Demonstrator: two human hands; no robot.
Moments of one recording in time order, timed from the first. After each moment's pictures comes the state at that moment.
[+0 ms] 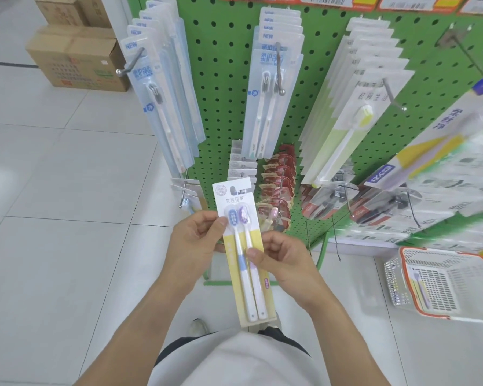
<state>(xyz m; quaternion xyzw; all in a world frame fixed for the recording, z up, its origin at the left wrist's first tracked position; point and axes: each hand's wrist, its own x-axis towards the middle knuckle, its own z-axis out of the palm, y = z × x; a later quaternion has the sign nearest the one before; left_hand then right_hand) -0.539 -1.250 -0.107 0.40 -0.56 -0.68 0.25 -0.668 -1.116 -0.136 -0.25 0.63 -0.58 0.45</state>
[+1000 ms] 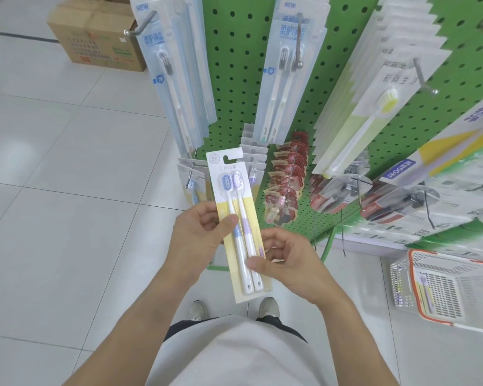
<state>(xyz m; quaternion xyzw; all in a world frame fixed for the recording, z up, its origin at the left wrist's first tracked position) -0.533 -1.237 -0.116 0.44 -0.55 -0.67 0.25 -0.673 -1.102 -0.129 -0.31 0.64 -0.49 0.50</state>
